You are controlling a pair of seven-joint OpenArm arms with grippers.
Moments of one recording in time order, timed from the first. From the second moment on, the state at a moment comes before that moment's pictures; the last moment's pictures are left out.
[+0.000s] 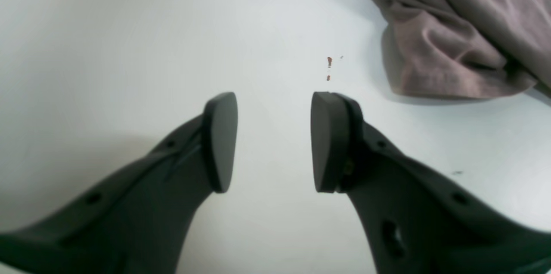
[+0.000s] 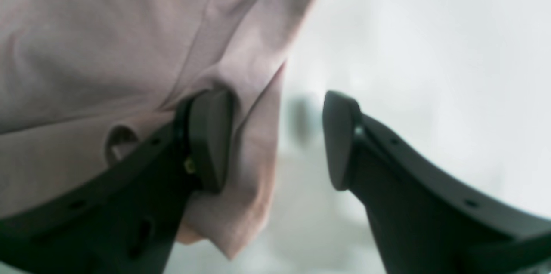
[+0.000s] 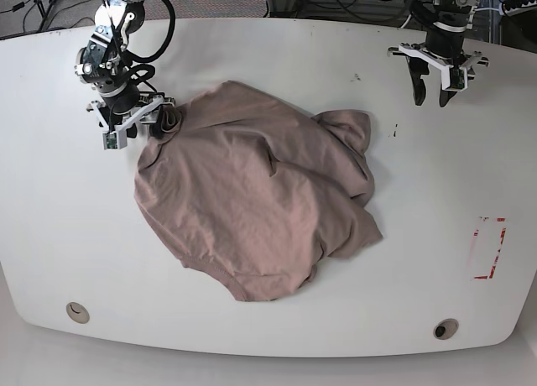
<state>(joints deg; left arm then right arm) 40.0 -9.0 -14.7 108.3 -10.0 -9.5 8.1 -11.6 1.9 30.0 90.1 9.3 31.6 -37.5</state>
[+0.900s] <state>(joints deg) 36.9 -9.3 -10.8 112.5 -12.0 -10.1 15.4 -12.6 1.6 30.9 96.5 6.5 31.8 -38.8</state>
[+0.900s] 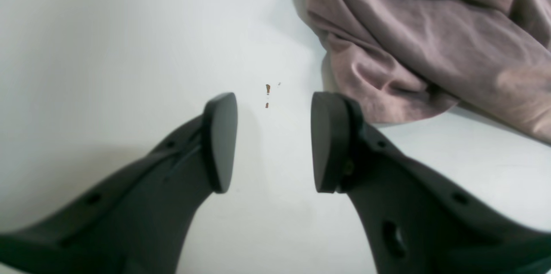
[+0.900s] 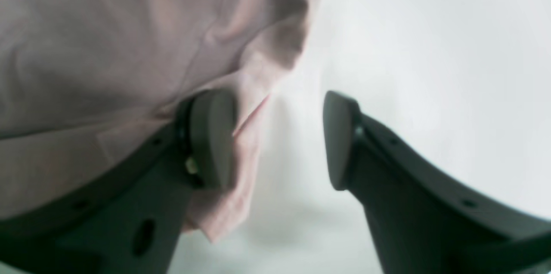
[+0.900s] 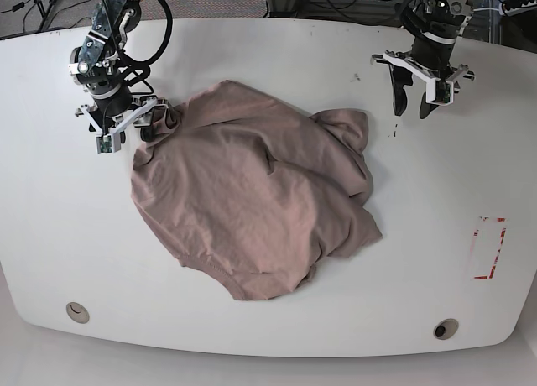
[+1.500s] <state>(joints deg) 32.0 -8.8 -10.3 110.5 -11.9 -10.0 15.8 -14.1 -1.2 29.9 96.3 6.1 33.7 -39.2</state>
